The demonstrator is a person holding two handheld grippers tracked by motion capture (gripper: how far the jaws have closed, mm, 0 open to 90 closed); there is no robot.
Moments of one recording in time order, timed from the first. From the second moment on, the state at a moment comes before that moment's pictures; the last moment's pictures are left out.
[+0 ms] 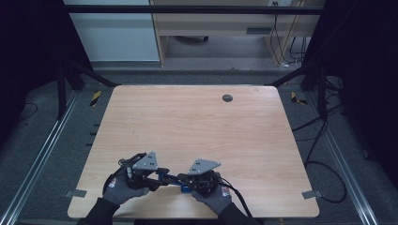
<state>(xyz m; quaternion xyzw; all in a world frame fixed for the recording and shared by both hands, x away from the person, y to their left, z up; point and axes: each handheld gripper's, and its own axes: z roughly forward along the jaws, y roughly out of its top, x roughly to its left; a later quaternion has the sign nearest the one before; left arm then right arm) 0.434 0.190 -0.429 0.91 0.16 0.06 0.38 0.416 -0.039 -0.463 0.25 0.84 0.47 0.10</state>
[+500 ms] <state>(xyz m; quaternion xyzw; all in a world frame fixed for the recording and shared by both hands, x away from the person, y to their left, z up) 0.430 0.194 -0.420 0.90 0.17 0.07 0.41 0.417 -0.034 -0.466 0.25 0.84 0.47 0.10</state>
